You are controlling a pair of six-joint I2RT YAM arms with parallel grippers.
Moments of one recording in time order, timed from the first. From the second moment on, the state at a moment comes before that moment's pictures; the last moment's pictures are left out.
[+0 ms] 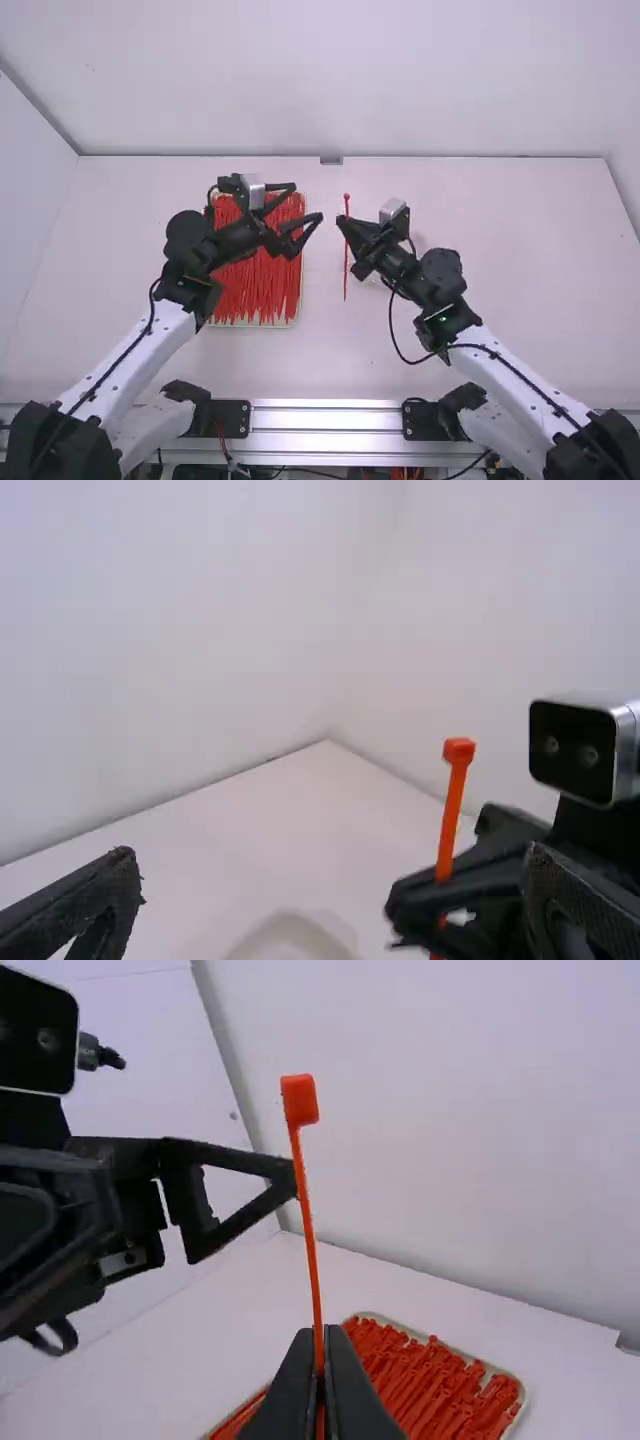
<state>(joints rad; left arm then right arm) -0.23 1.11 0.67 0.57 0.72 -0.35 0.49 1.08 0.49 0.68 -0.39 0.28</state>
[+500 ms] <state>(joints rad) -0.13 1.26 0.89 0.58 1.14 -0.25 0.27 1.08 0.49 0.99 -0.86 0.40</state>
